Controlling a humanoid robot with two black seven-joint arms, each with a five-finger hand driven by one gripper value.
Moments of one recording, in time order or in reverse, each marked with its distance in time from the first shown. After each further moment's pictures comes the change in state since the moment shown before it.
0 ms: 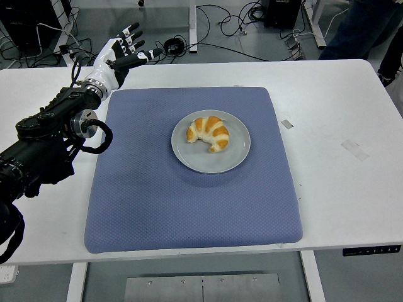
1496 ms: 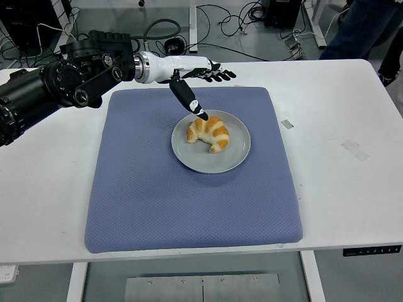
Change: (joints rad) left arm -0.338 0.022 0.568 -0.179 0.676 -0.324 -0.094; right arm 0.000 0.000 0.000 0.000 0.000 0.000 0.000
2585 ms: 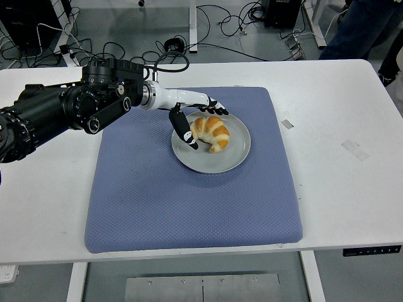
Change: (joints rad) left arm 0.068 -0.043 0.086 0.007 0.110 0.056 0.002; right arm 0.000 0.000 0.000 0.000 0.000 0.000 0.000
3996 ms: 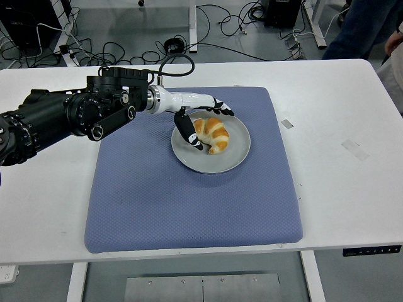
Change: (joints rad) left arm 0.002 0.000 0.015 -0.047 0.022 0.117 -0.019; right arm 0.000 0.000 0.000 0.000 0.000 0.000 0.000
